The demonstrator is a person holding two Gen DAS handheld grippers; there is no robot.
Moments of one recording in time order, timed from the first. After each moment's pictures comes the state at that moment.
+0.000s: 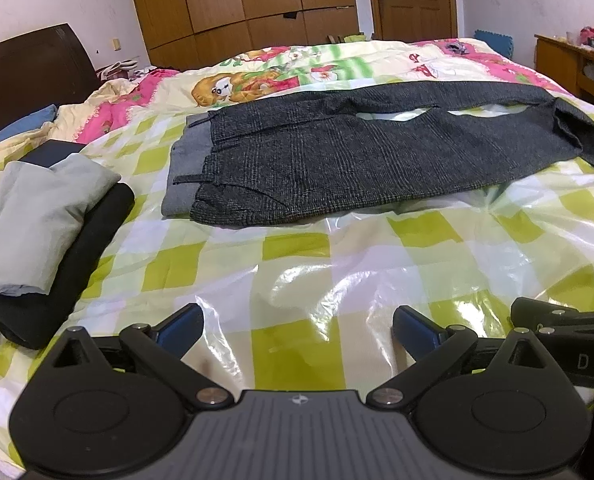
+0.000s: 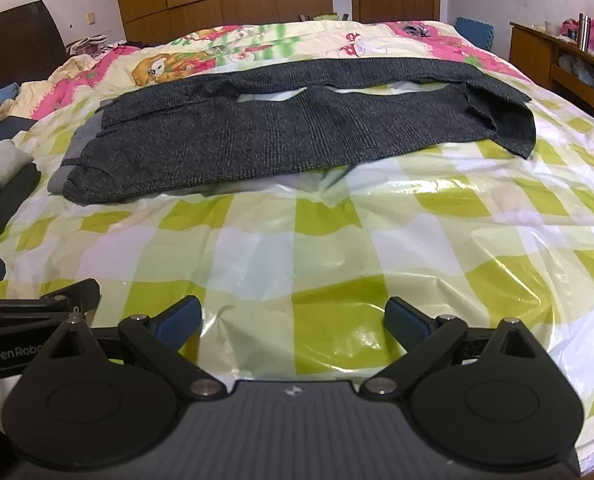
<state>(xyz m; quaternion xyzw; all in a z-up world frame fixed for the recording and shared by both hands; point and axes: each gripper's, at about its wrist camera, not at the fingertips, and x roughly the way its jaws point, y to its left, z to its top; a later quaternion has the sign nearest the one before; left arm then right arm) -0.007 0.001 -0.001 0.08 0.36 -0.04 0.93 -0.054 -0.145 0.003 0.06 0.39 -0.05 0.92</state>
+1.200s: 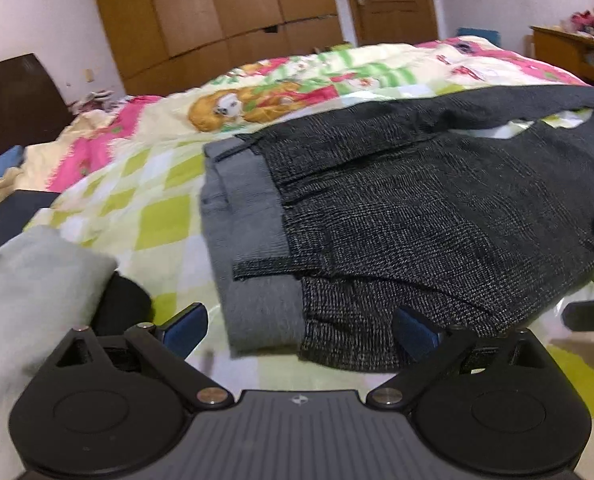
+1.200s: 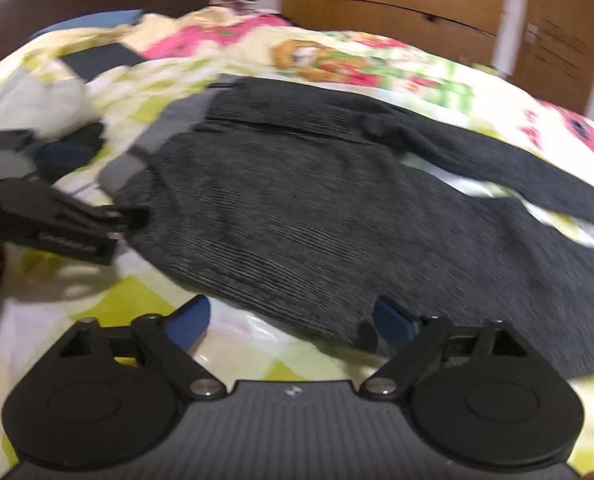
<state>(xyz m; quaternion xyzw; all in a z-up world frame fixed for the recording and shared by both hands) 0.172 0.099 -0.035 0.13 0.33 -0.08 0.93 0.110 -0.072 -0.007 -0.11 0.36 0.18 0.91</state>
